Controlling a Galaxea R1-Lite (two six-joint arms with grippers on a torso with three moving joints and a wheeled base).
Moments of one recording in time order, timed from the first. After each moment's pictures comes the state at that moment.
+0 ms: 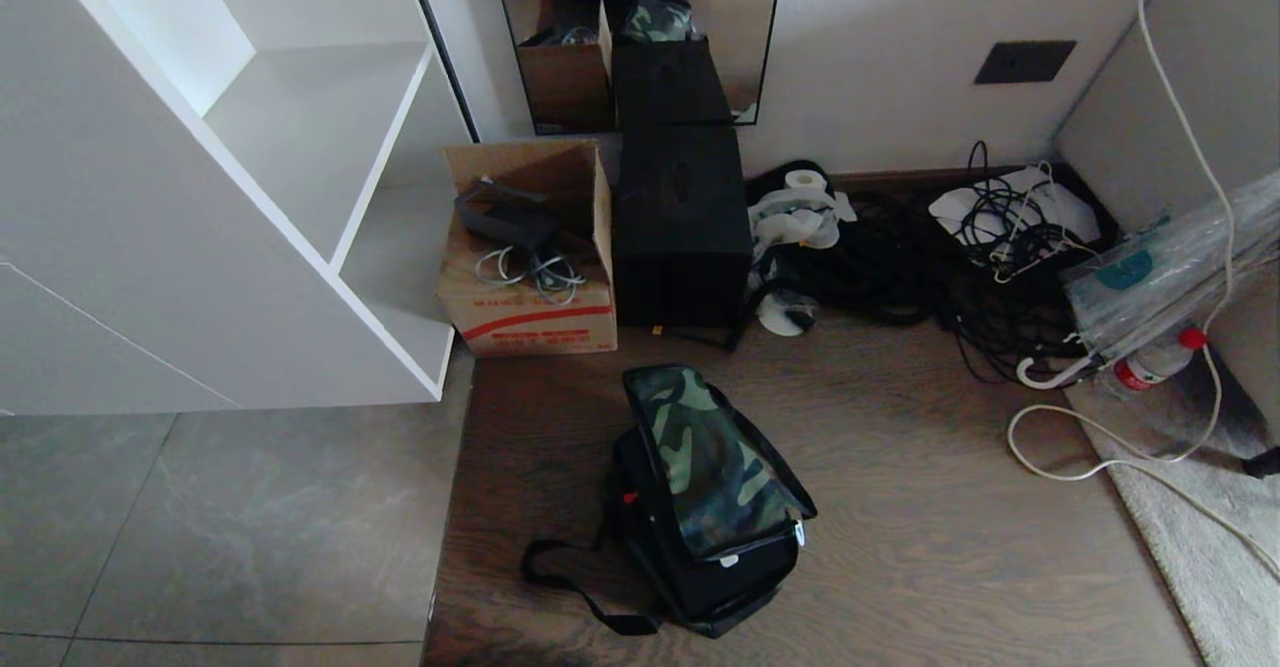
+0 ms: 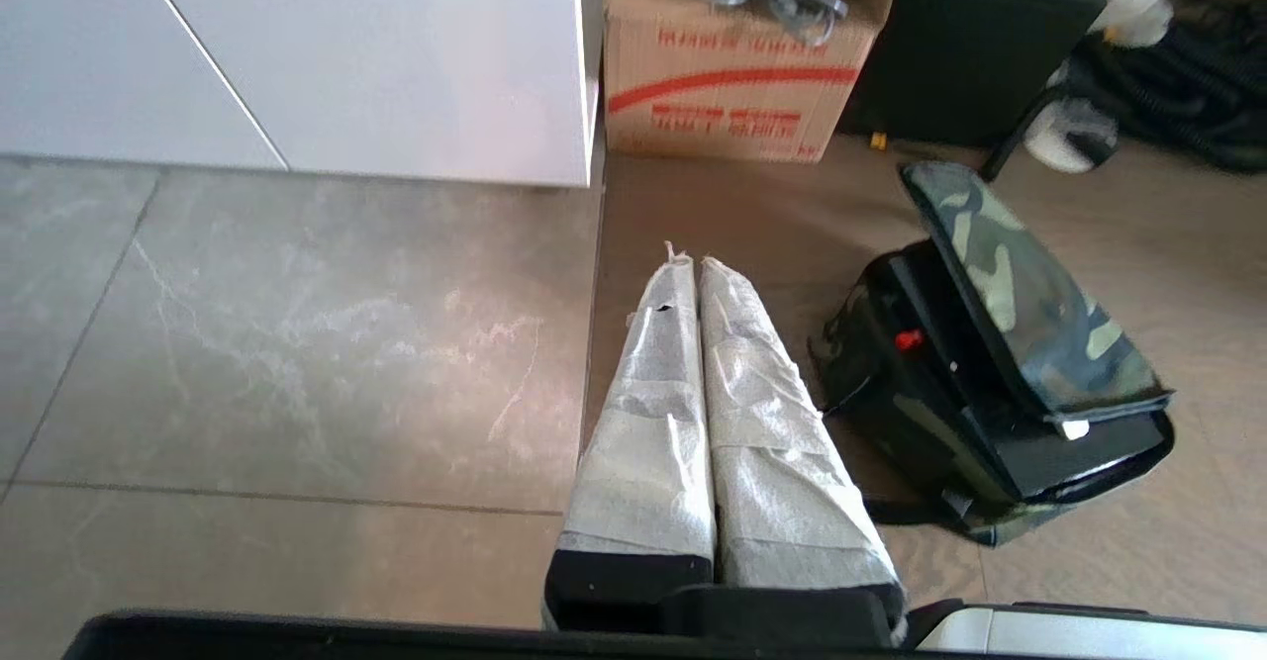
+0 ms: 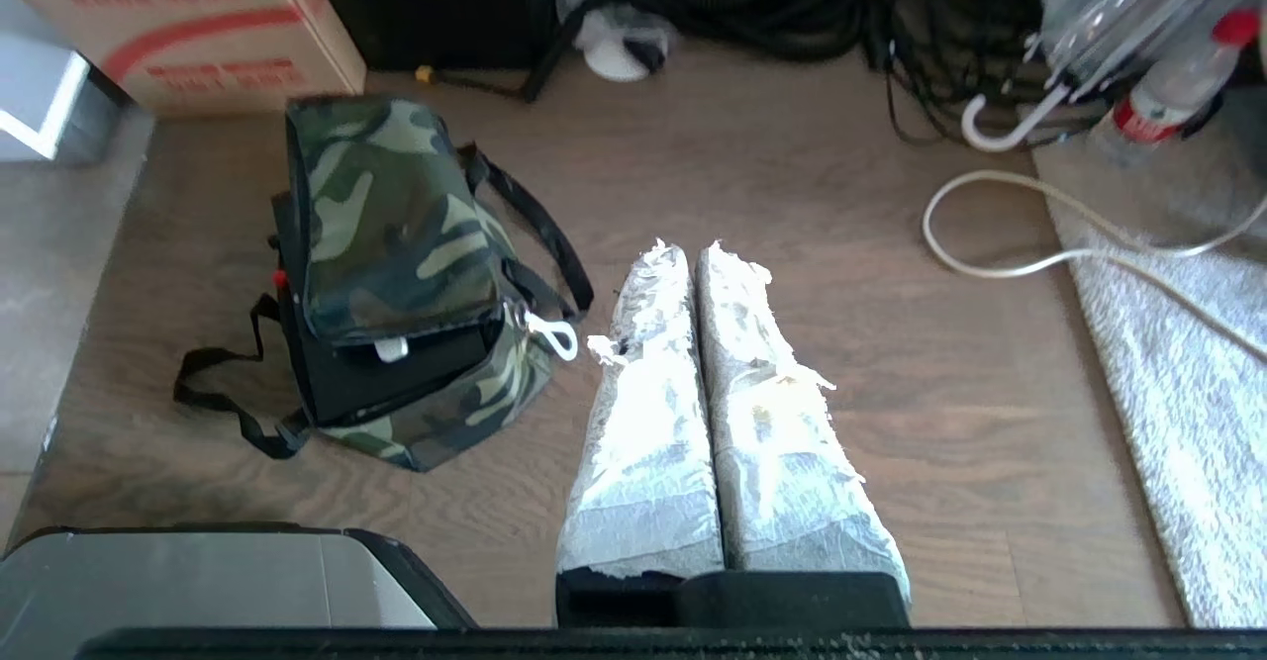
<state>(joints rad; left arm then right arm) 0.00 0.00 0.00 -0.03 0.02 -0.05 0.01 0.00 0.00 0.00 0.00 0.01</state>
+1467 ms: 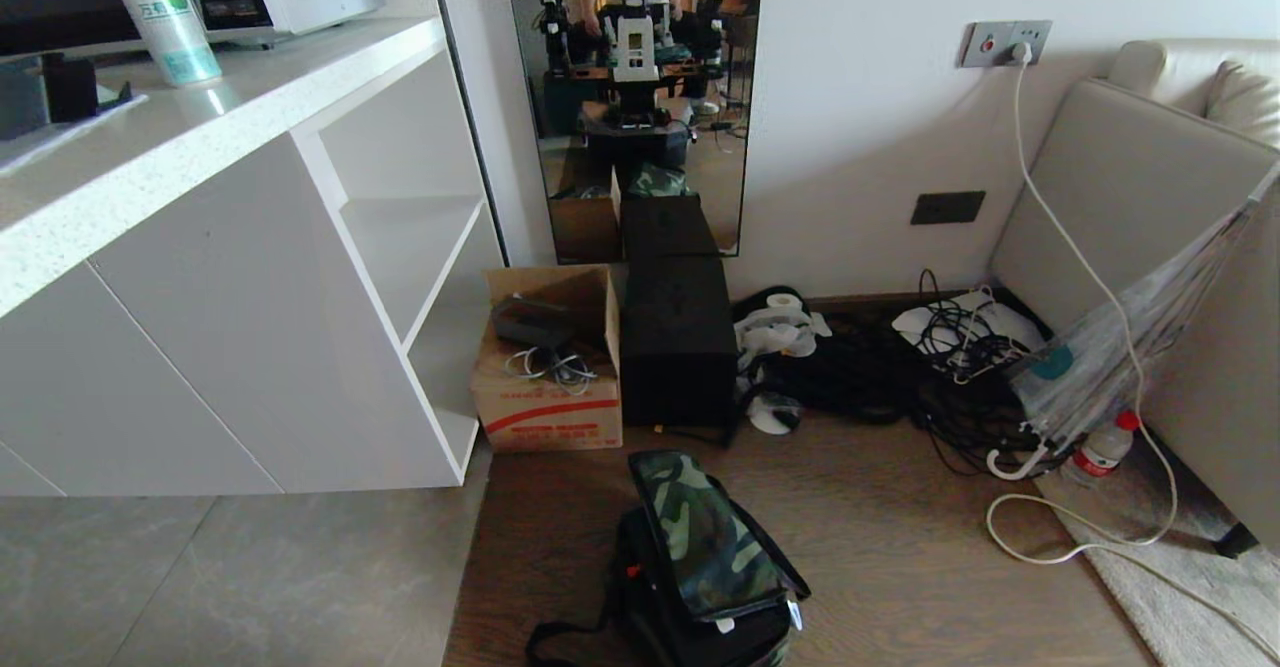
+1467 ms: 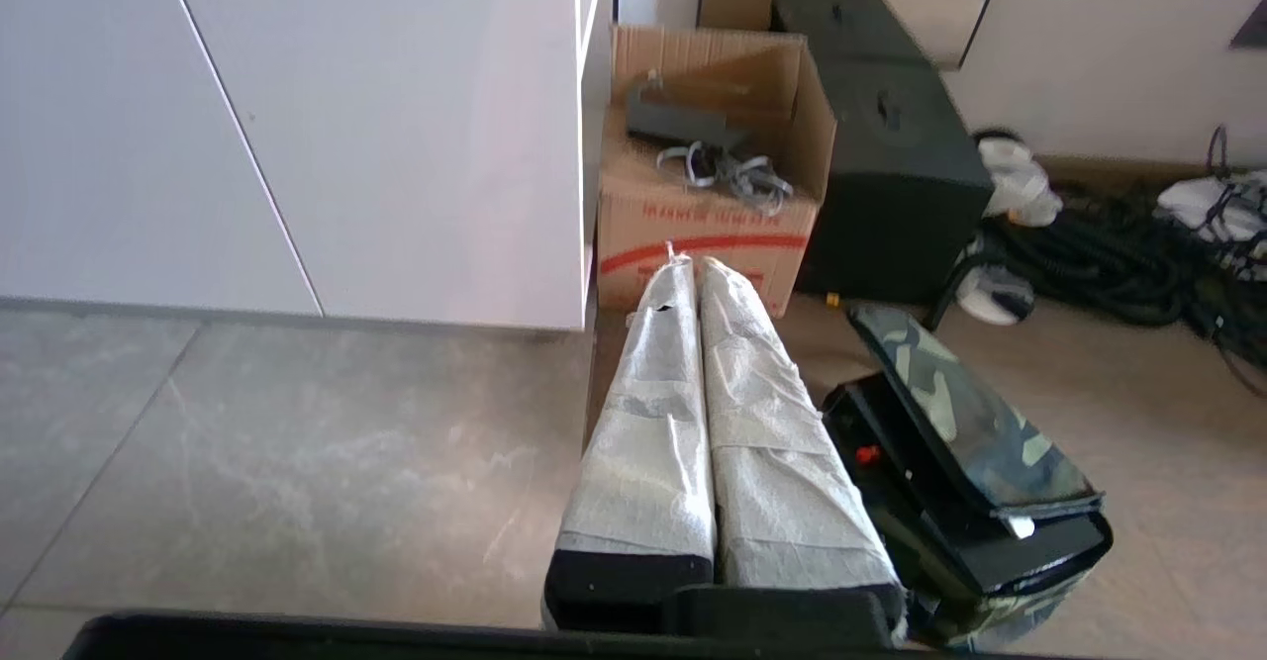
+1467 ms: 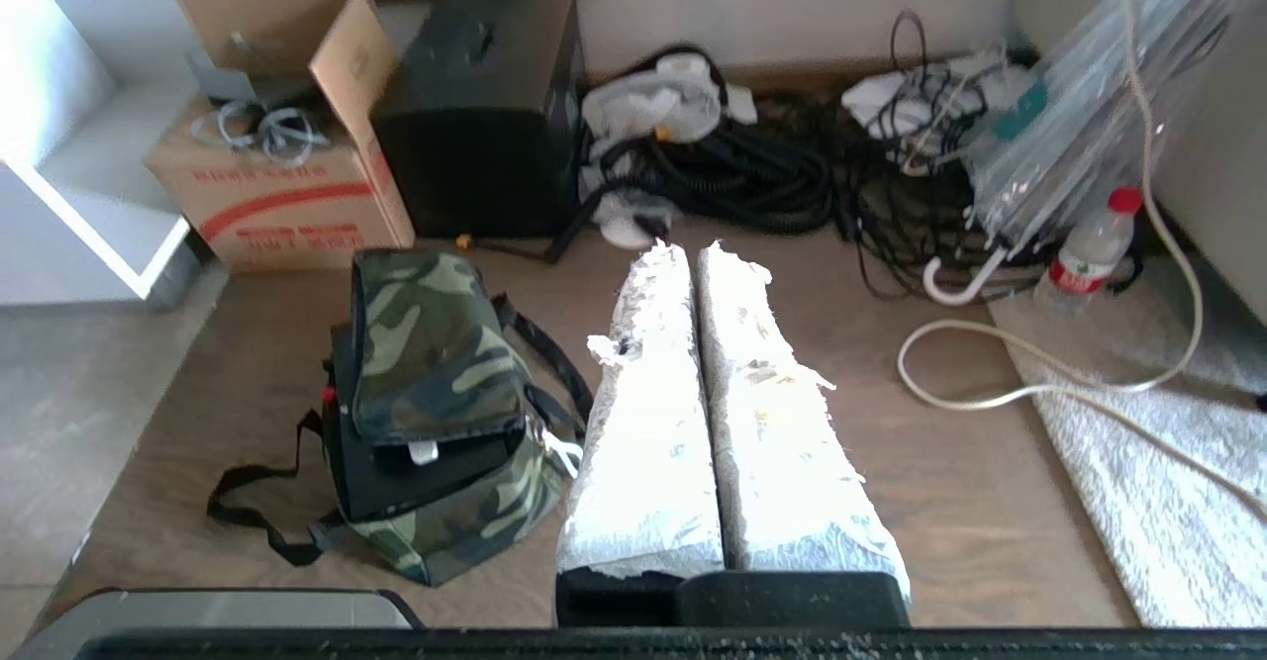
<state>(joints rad) 0.00 0.00 0.00 -0.03 0.02 -0.05 0.01 0.00 0.00 0.00 0.00 0.01</state>
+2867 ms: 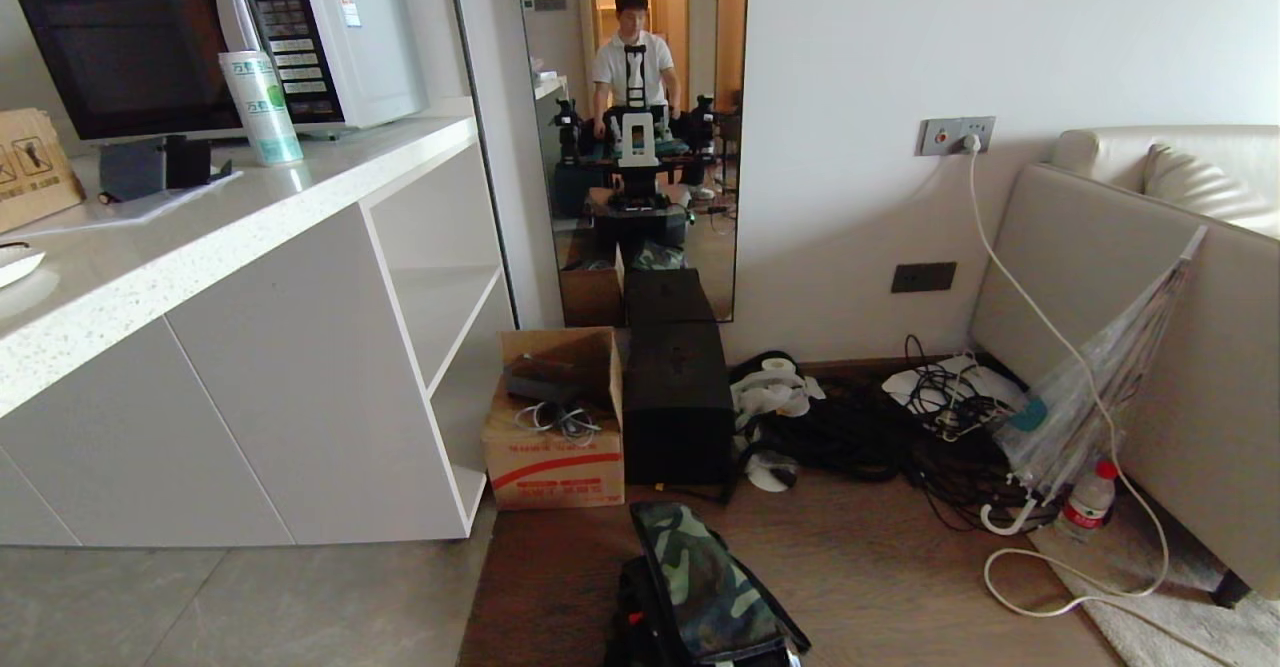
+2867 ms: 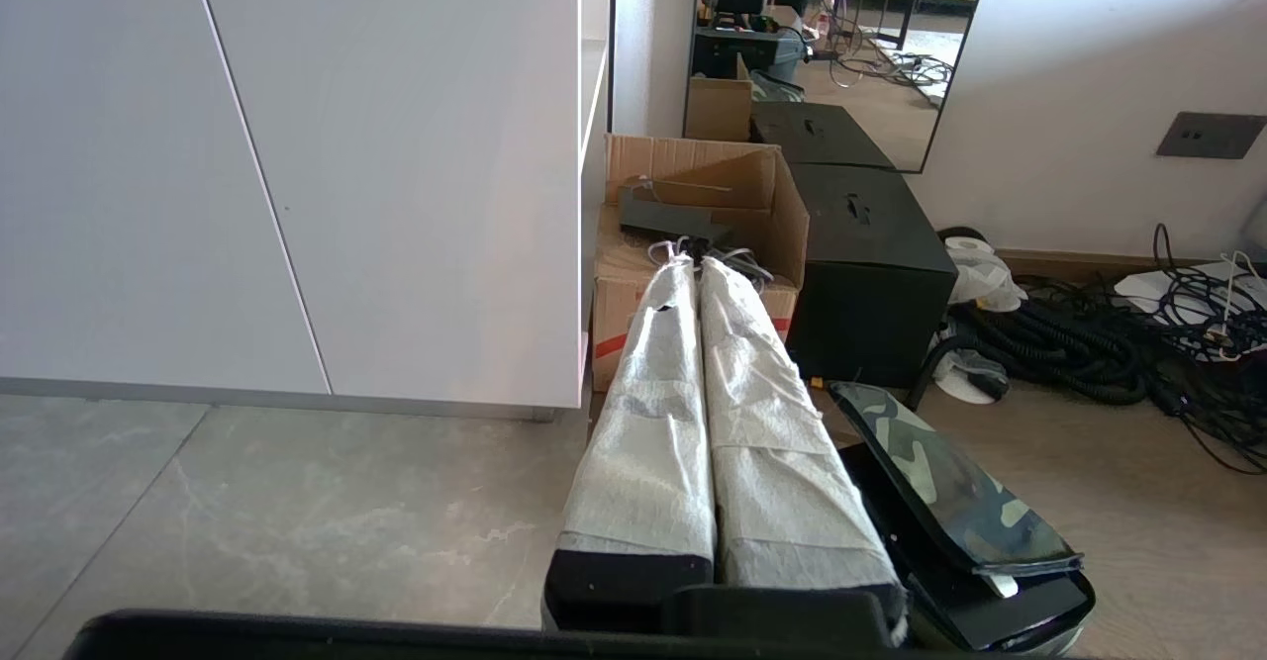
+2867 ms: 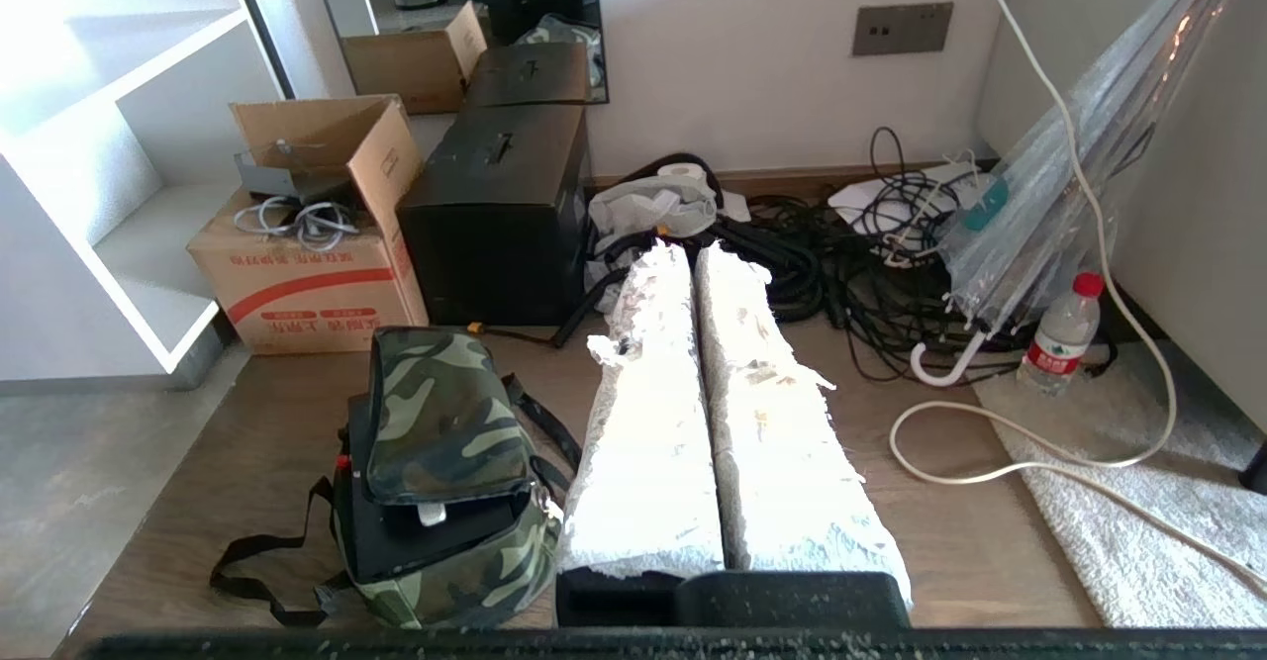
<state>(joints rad) 0.00 0.00 0.00 -0.03 0.01 -0.04 0.01 0.00 0.00 -0.01 0.00 0.01</state>
